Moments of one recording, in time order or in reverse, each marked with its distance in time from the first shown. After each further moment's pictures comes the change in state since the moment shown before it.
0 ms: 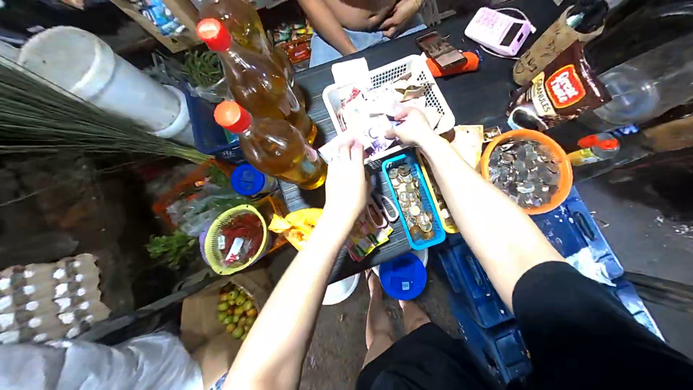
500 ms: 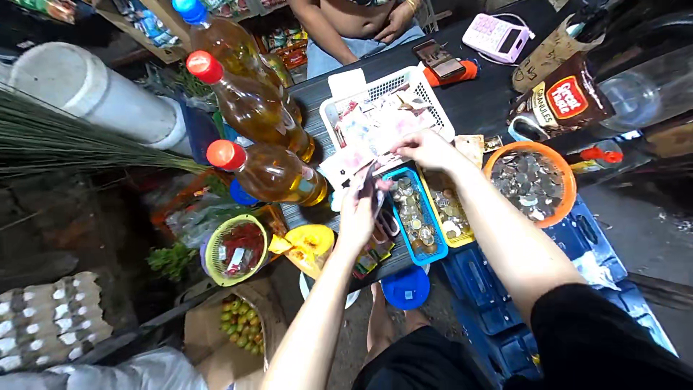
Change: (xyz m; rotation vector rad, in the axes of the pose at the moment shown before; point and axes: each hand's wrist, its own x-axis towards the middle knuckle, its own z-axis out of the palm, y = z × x) left_hand -0.019 0.011 0.026 -1.154 0.073 -0.087; right_hand -0.027 0.016 -0.035 0.007 -0.238 -0.295
